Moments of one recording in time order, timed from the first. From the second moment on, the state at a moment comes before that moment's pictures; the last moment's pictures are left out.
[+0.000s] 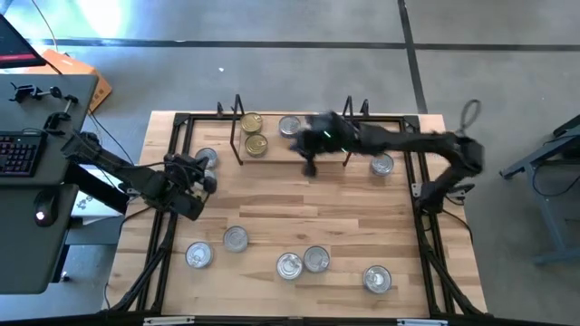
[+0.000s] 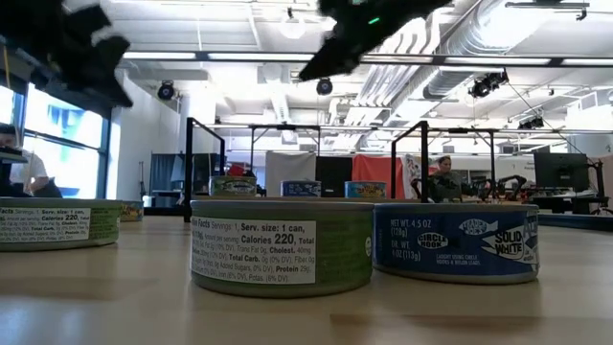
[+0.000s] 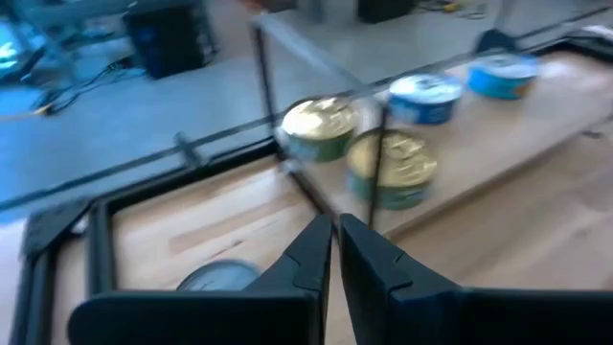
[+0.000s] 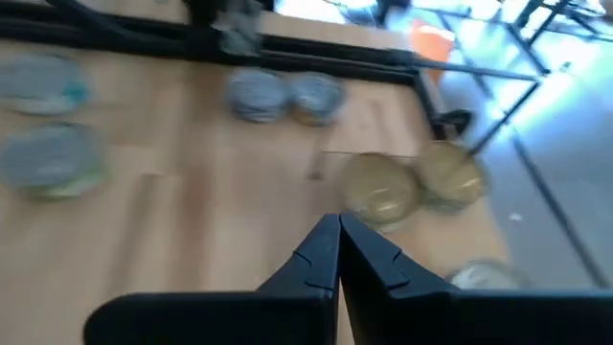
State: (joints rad) left arm -0.43 0.88 0.62 -1.22 -1.18 -1.43; right arm -0.23 1.62 1.33 -0.25 -0.04 -0.26
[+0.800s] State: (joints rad) left arm 0.40 0.55 0.20 -0.15 -0.51 -0.41; right arm 0.16 1.29 0.60 0.61 0.16 -0.02
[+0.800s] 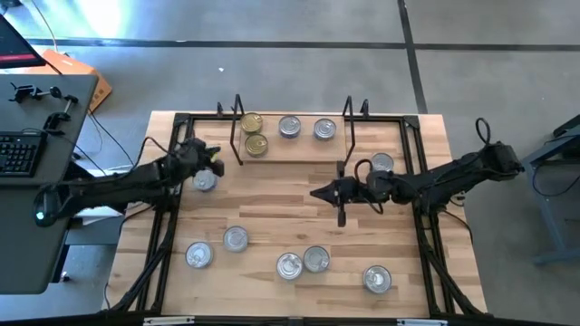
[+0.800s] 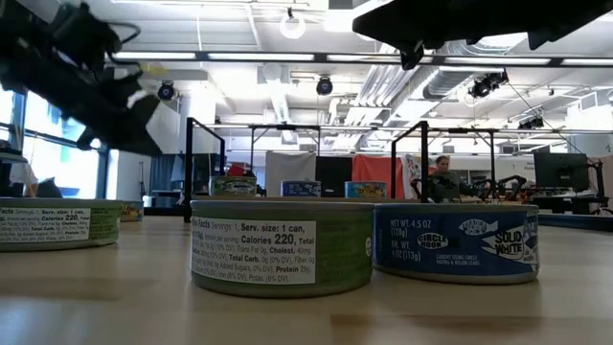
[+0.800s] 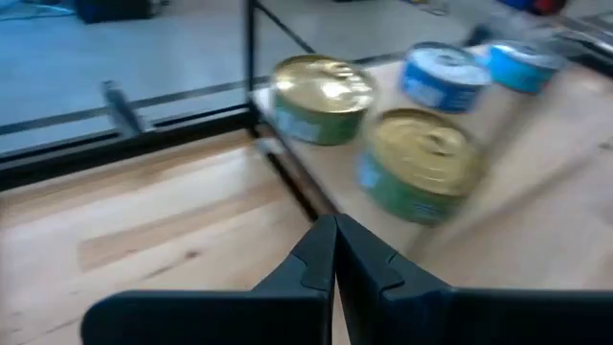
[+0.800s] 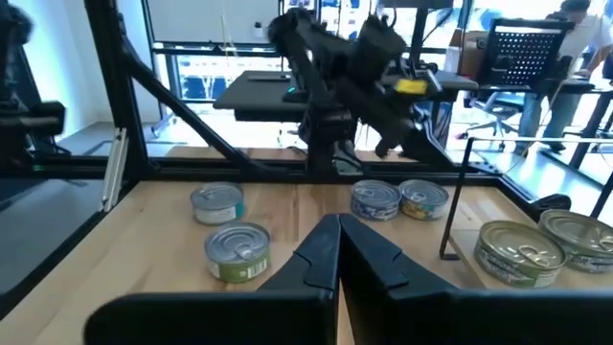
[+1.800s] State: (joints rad) left arm 1.09 1.56 0.36 0.76 0.22 -0.15; right arm 0.15 1.29 0.60 0.65 0.24 0.03
